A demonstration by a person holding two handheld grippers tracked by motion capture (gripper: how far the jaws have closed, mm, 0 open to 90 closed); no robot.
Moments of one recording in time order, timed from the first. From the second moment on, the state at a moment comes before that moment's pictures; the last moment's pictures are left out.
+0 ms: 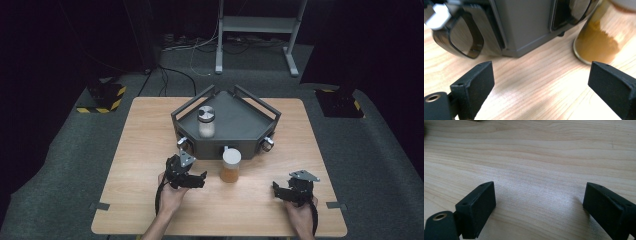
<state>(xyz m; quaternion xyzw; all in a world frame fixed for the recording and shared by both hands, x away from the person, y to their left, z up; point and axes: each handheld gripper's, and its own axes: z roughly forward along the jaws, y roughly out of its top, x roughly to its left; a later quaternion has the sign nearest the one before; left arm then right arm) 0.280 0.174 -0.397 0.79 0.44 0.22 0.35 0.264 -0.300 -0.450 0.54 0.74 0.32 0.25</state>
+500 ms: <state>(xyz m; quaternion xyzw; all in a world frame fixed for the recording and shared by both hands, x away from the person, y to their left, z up) 0.287 0.172 -0.424 0.80 0.45 0.21 0.33 0.264 -0.300 -0.450 0.54 0.74 0.32 0.25</state>
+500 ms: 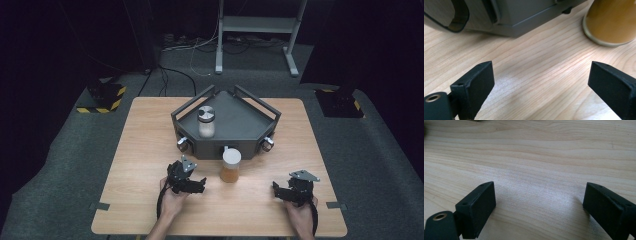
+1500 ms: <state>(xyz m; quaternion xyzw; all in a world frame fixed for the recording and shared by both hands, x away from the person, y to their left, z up) 0.293 0.175 -0.446 0.80 0.46 0.19 0.33 0.264 -0.300 -0.450 0.54 0.74 0.32 0.25</state>
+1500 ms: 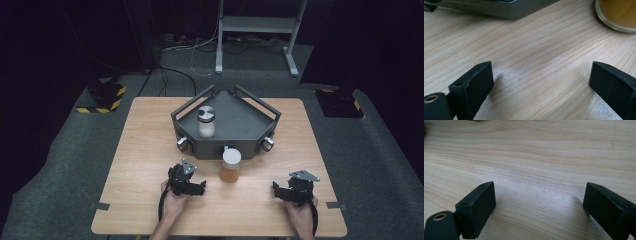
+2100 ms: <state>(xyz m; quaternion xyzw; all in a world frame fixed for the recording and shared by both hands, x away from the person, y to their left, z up) 0.291 0.178 -0.451 0.80 0.45 0.20 0.34 0.265 -0.300 -0.450 0.54 0.74 0.32 0.25</state>
